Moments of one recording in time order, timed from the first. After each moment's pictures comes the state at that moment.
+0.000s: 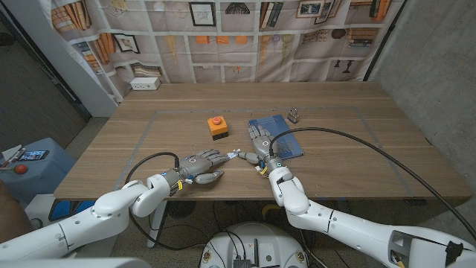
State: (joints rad) left arm 1.18 1.10 0.59 -1.95 0.73 0.08 0.06; left_hand 0.02 0.08 0.74 0.11 0.19 0.08 -0.14 0.17 0.17 0.06 -0.17 0.18 0.16 -0.07 -0.04 0.17 0.17 -0.16 -0.03 0.20 0.17; right arm -0.75 -0.46 -1.13 -1.55 -1.07 -0.71 -0.20; right_hand 0.45 -0.05 -0.14 0.08 0.39 -0.06 0.02 0.19 0.18 -0.05 -0.01 0.19 0.18 -0.05 0.06 0.20 0.20 0.20 0.02 0.18 0.16
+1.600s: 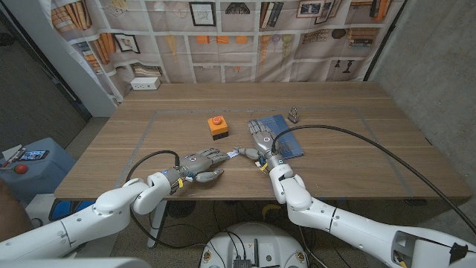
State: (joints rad) left arm 1.16 1.09 0.60 -1.94 0.72 0.08 0.05; left_hand 0.02 0.08 0.75 0.11 0.19 0.09 -0.15 0.18 0.17 0.07 -0.18 0.18 0.16 -0.07 -0.04 0.17 0.17 -0.16 -0.03 0.20 0.17; right arm -0.77 -0.48 -1.08 -1.61 -0.99 -0.65 -0.29; right_hand 0.46 -0.03 -0.14 0.08 0.40 -0.03 0.01 0.20 0.18 -0.01 -0.01 0.19 0.18 -0.03 0.05 0.21 0.20 0.23 0.02 0.19 0.16
